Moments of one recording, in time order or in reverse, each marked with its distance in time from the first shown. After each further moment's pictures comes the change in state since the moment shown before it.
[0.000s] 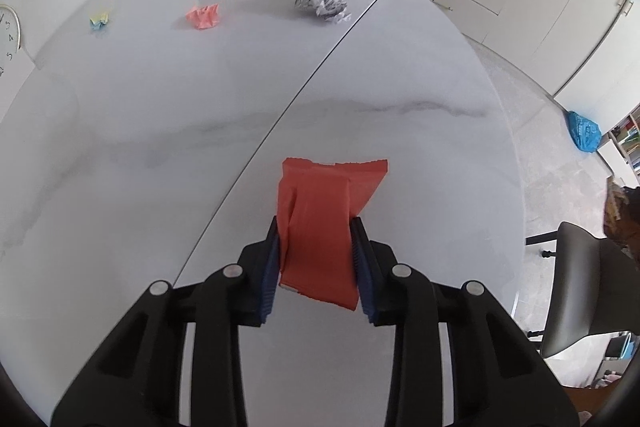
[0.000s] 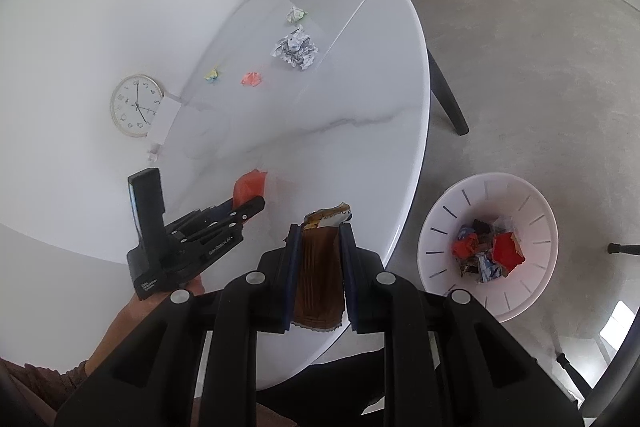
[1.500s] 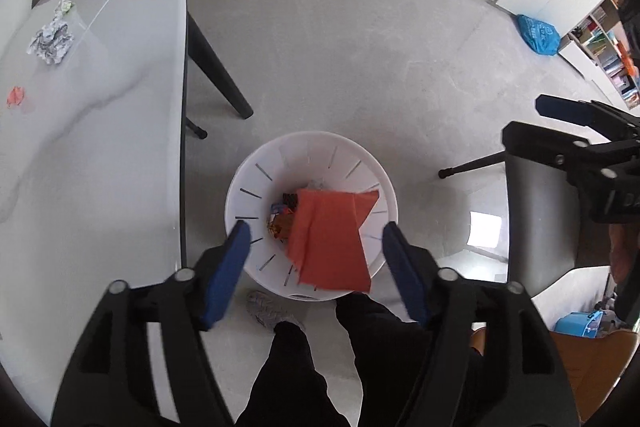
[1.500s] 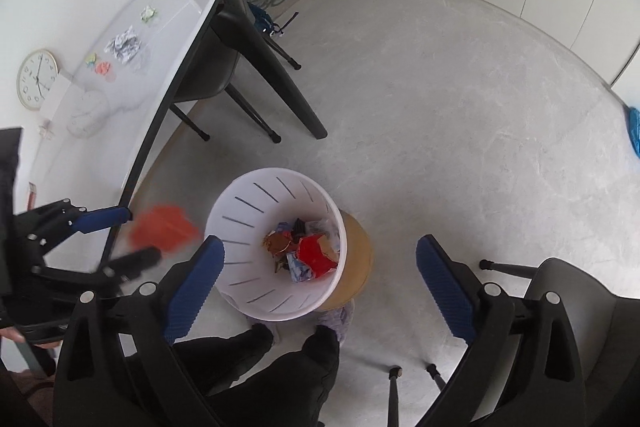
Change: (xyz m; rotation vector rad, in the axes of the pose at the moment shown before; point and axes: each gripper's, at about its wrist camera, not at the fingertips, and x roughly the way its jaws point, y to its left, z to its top) left arm 0.043 -0.264 -0.010 0.250 0.220 -0.064; right arm -0.058 -0.192 -0.009 -0.091 0.000 -0.389
